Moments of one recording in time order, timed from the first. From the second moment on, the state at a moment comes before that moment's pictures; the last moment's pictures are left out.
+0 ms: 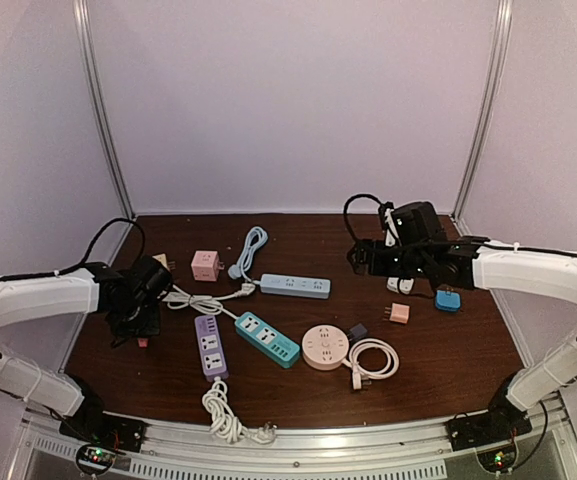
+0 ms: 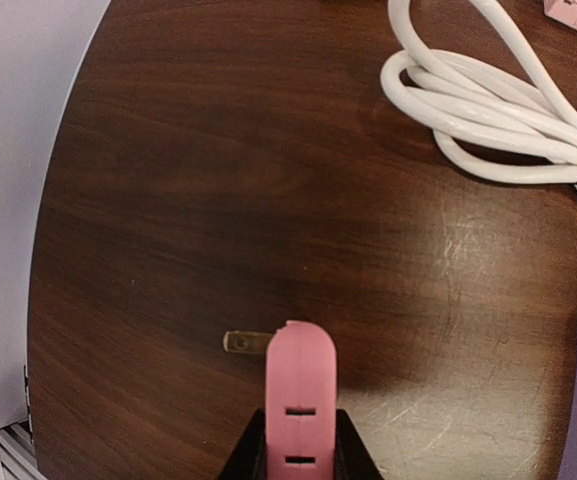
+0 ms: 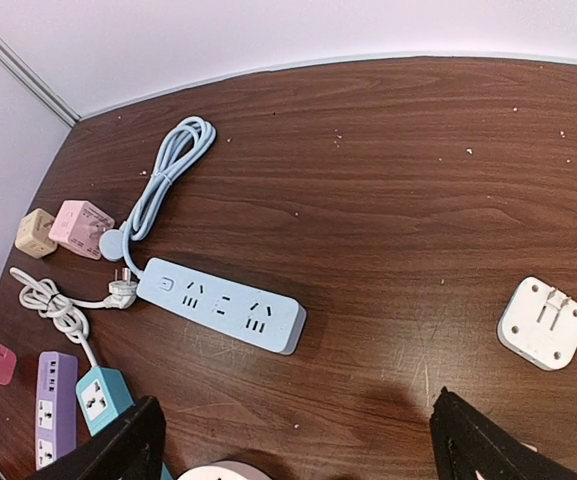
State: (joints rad) left arm -0.56 1.28 0.70 -0.76 -0.46 -0.72; right arm 0.69 1.42 0.97 -0.17 0.16 0.55
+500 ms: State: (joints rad) left arm -0.57 1.32 0.70 -0.73 -0.47 -0.70; right arm 0.69 1.40 0.96 -0.17 0.17 0.55
